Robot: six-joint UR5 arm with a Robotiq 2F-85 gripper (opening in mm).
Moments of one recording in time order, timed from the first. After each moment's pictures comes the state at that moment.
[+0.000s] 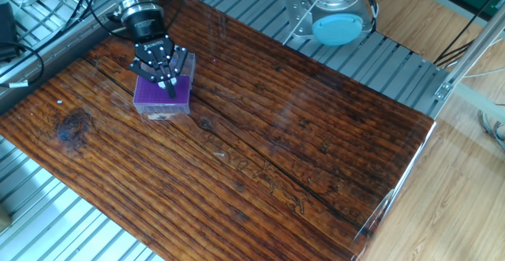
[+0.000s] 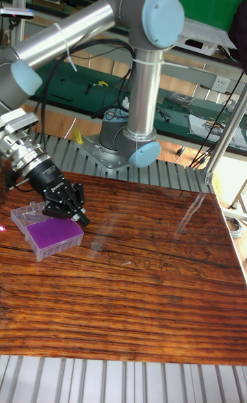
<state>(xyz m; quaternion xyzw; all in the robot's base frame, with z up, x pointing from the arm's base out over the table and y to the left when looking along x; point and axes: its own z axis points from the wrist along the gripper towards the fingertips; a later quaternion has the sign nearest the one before) 0.538 -0.050 0.115 -0.39 0.73 0.31 0.47</state>
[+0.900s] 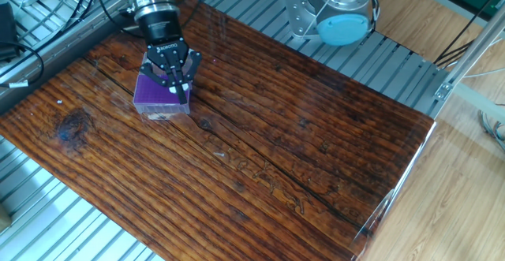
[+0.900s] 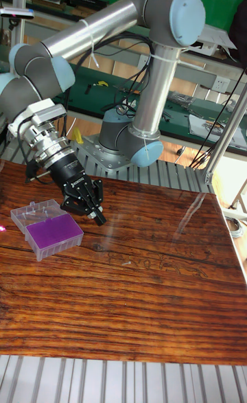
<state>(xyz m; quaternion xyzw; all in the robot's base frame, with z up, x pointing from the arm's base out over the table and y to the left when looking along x) 0.539 -0.017 0.127 -0.38 0.77 0.27 0.44</state>
